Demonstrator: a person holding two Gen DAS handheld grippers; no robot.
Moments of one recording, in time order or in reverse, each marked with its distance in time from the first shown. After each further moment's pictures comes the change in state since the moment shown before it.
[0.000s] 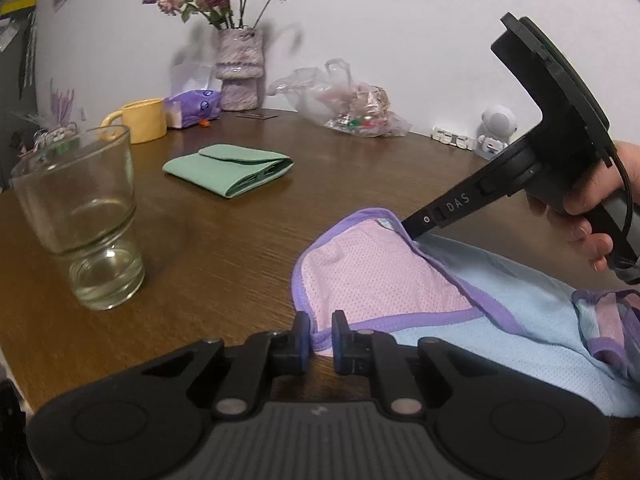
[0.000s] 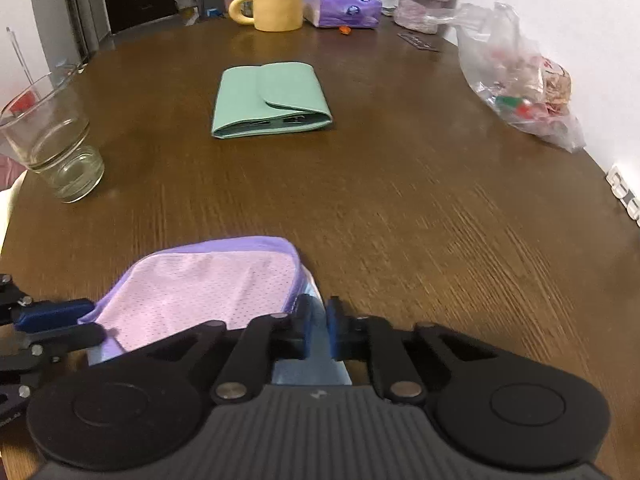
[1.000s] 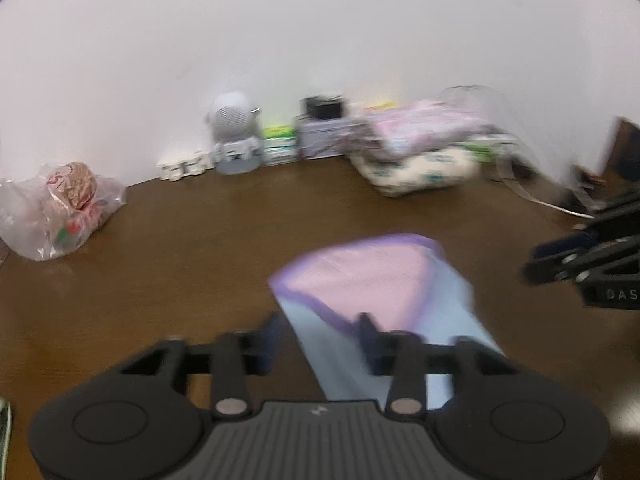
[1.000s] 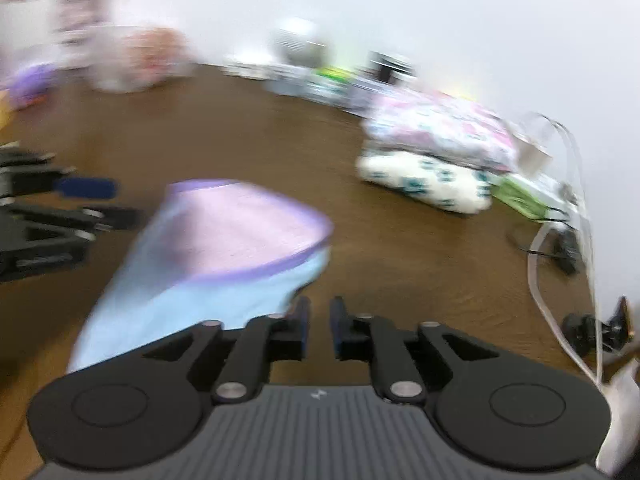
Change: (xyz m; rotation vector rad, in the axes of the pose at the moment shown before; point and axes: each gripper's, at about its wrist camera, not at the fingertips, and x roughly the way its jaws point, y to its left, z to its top) left arm 0.065 -0.211 0.114 0.524 0.095 -0.513; right arm -0.188 -0.124 -0.204 0.593 -0.022 -0.470
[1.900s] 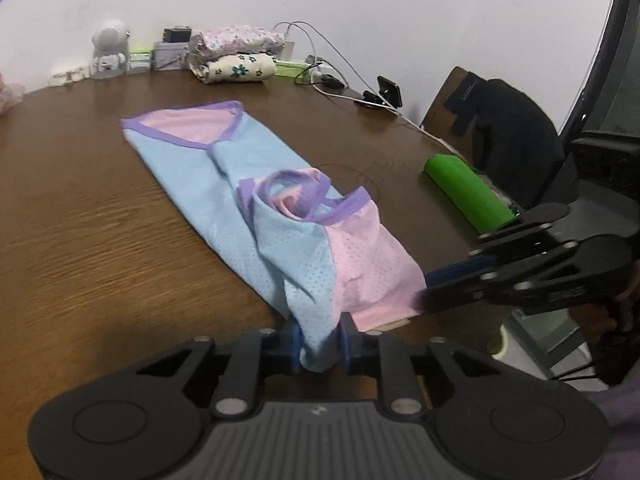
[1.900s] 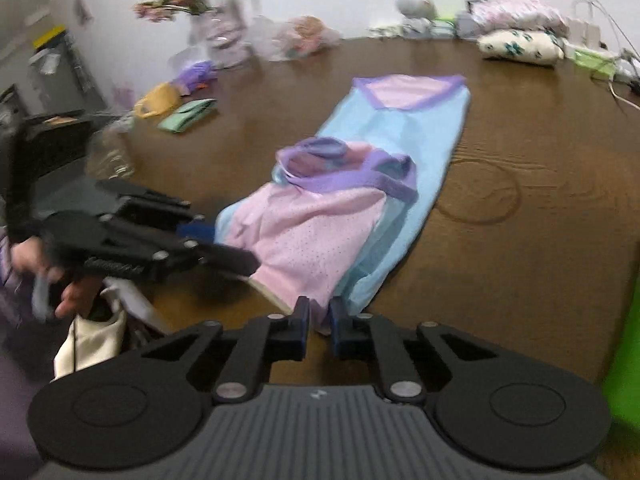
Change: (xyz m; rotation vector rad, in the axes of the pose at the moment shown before) left arm -0.111 -0.064 -0.159 0.002 0.078 -0.377; right arm -0.103 0.056 -0.227 0.122 -0.082 0.412
